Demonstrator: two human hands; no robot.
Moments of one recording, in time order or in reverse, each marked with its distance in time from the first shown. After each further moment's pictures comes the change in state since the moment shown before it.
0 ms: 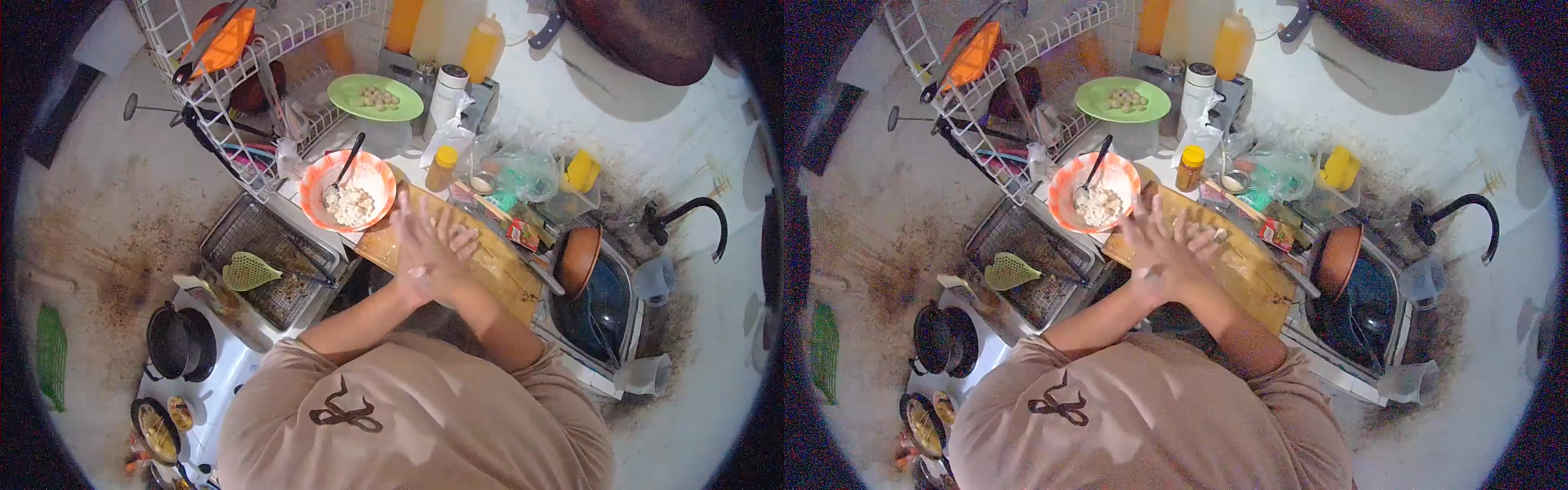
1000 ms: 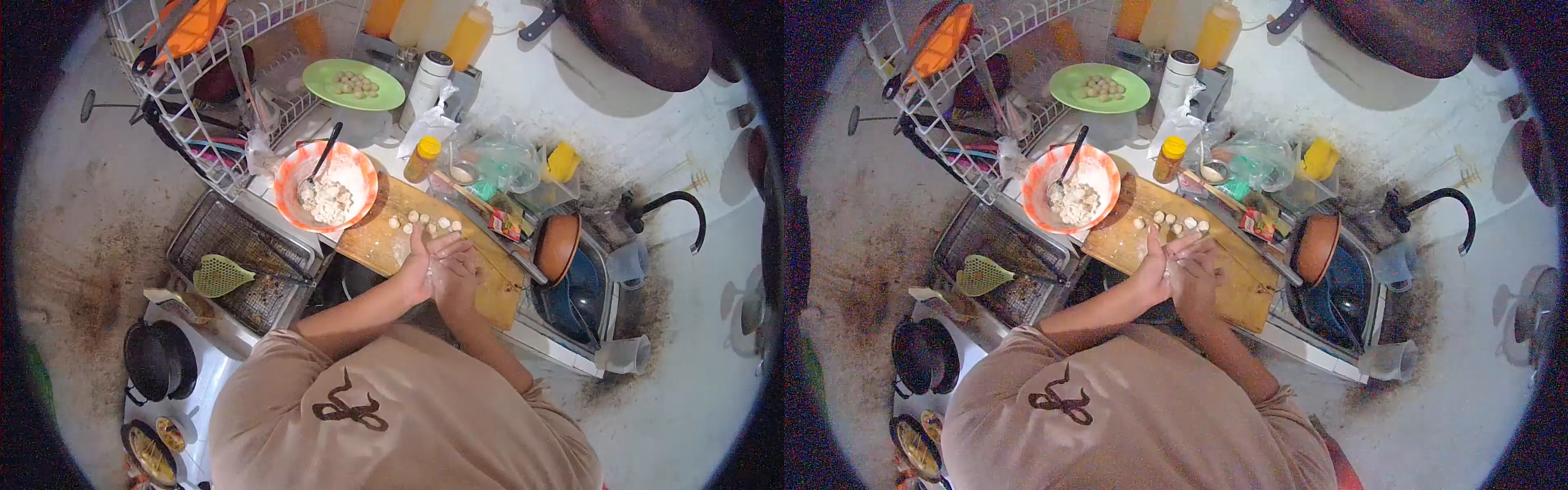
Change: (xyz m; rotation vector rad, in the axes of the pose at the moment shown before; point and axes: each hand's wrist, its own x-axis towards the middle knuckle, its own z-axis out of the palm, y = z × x) left_hand 0.005 -0.006 -0.007 0.304 0.283 -0.263; right_hand -0.082 0.020 0.038 0.021 0.237 0.357
